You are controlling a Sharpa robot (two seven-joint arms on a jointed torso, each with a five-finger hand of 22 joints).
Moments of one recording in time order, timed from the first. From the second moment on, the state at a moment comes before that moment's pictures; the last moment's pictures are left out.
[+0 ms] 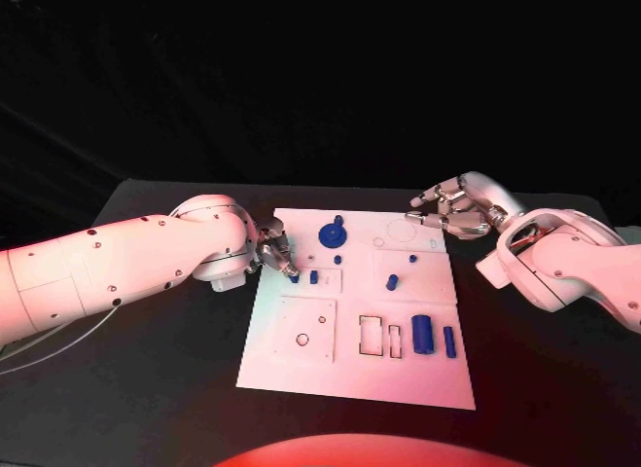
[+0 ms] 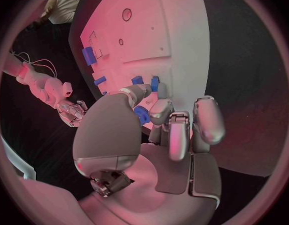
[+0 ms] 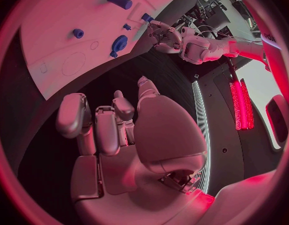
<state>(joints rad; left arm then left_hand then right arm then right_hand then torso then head) 1.24 -0.75 -0.04 1.50 -1.08 0.10 -0.62 1.25 -0.21 0.58 0.17 0.39 1.03 0.06 0.39 0.71 1.36 -0.03 1.16 1.06 1.47 -0.08 1.55 1.31 0.09 1.40 0.02 1.35 1.15 1.27 -0.95 -0.12 1.62 -0.95 -0.50 0.00 1.34 -0.05 -0.09 0.26 0.34 0.96 0.15 0.15 0.13 1.24 0.06 1.15 1.12 1.47 -0.01 1.37 1.25 0.08 1.34 0.09 1.17 1.28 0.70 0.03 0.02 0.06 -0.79</state>
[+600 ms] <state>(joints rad) 1.24 -0.75 -0.04 1.50 -1.11 0.12 -0.62 1.24 -0.22 0.59 0.17 0.40 1.03 0.06 0.39 0.71 1.37 -0.02 1.16 1.06 1.47 -0.08 1.55 1.31 0.09 1.40 0.02 1.35 1.15 1.27 -0.95 -0.12 1.62 -0.95 -0.49 -0.01 1.34 -0.05 -0.09 0.27 0.34 0.96 0.15 0.15 0.13 1.24 0.06 1.15 1.12 1.47 -0.01 1.36 1.25 0.08 1.34 0.09 1.17 1.28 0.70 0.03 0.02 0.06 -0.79</state>
